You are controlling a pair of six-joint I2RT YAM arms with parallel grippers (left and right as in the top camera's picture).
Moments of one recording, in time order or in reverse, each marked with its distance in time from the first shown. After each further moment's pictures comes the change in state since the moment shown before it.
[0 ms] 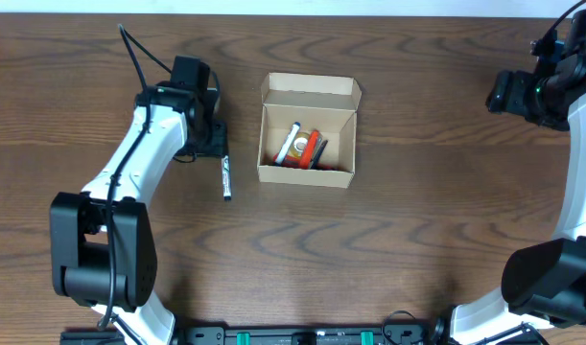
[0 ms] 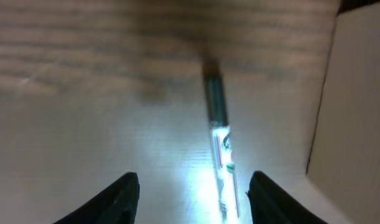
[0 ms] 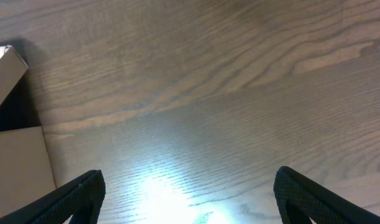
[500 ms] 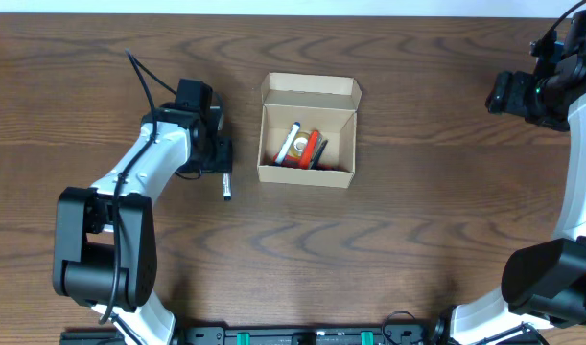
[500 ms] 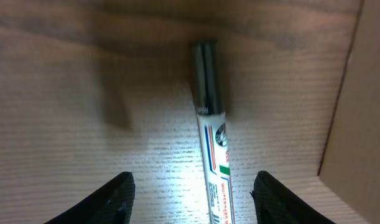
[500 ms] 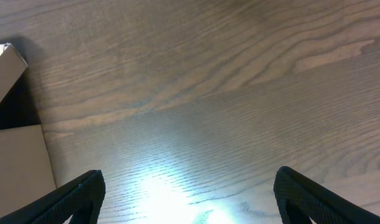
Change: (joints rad) left arm -0.003 0.000 -0.161 0.121 0.057 -0.031; right arm 0.000 0.000 0.000 -0.004 0.000 0.000
